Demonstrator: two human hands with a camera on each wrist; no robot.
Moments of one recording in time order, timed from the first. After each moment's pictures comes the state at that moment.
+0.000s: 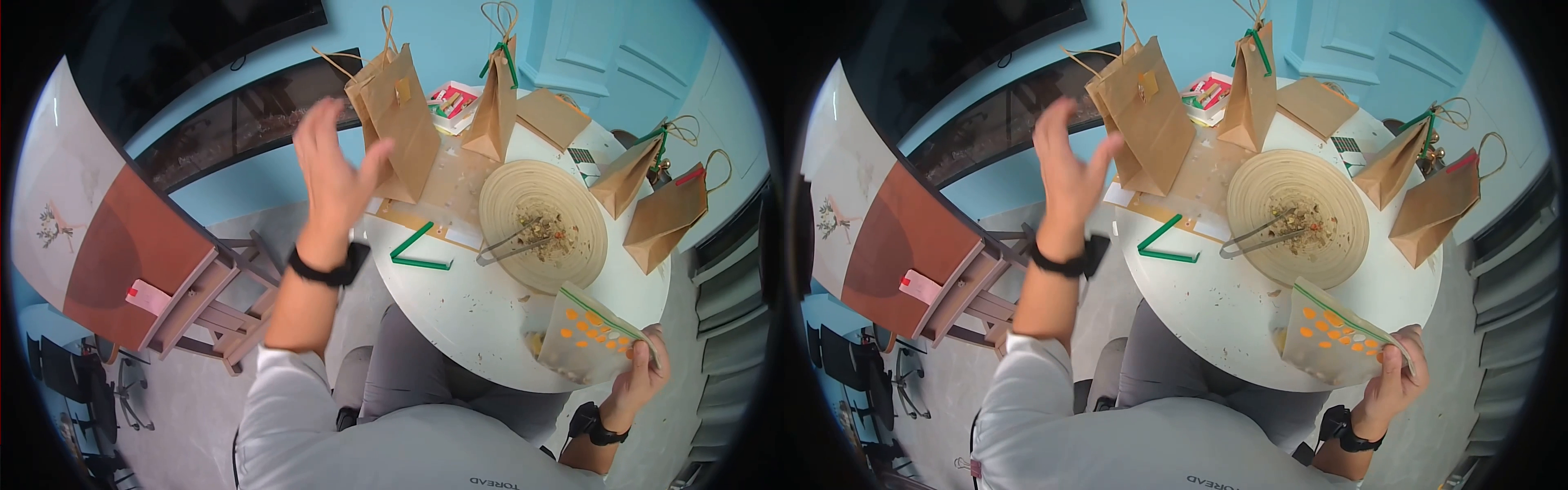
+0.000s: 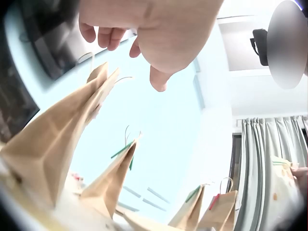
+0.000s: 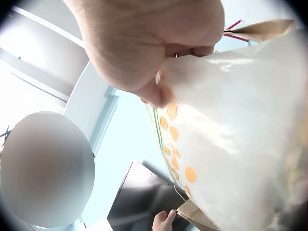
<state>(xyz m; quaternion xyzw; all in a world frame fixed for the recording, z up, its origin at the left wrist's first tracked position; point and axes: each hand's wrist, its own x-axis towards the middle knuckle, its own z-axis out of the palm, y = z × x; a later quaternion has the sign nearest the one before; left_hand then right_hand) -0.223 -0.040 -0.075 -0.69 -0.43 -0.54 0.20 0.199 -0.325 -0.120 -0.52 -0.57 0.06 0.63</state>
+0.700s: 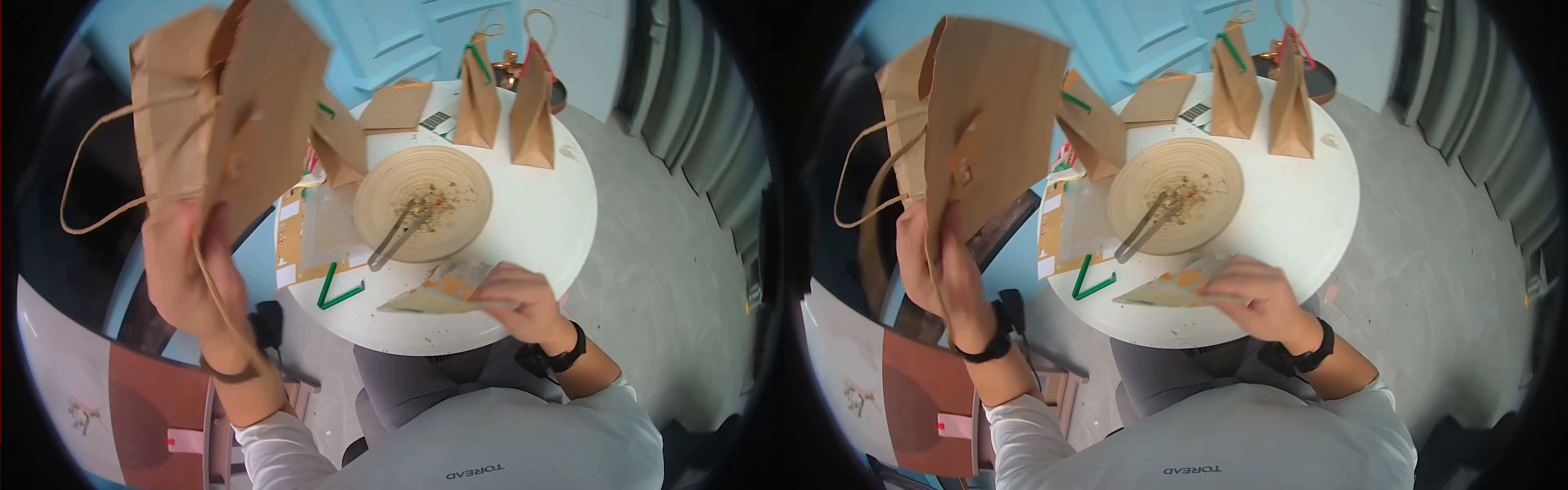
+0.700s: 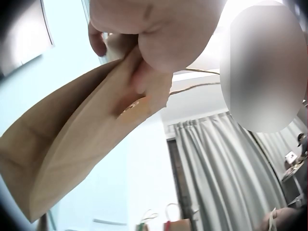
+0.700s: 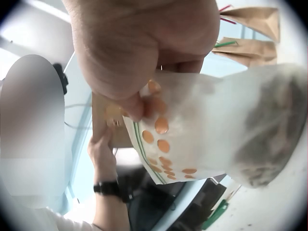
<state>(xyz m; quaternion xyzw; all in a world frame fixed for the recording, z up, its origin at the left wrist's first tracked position) -0.137 -0.153 0.051 -0.76 -0.19 -0.59 0.22 0.149 -0.323 -0.149 -0.42 -0.67 0.15 0.59</state>
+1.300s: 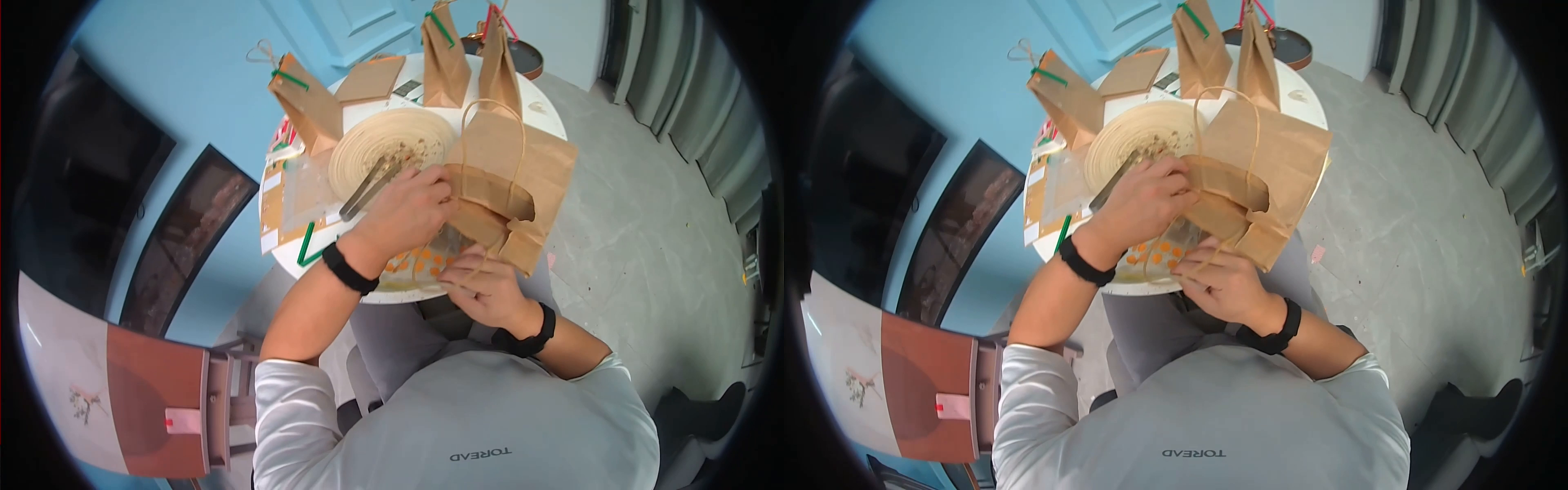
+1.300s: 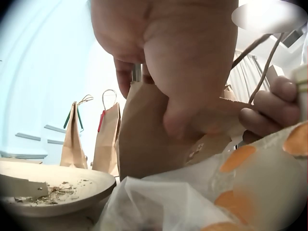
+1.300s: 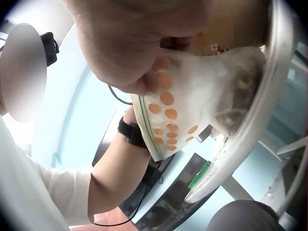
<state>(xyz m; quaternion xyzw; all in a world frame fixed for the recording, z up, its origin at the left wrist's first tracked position) 0.004 -0.185 -0.095 -0.98 0.07 -0.17 0.11 0.101 -0.375 -0.190 -0.47 -0.66 0.00 0.58</state>
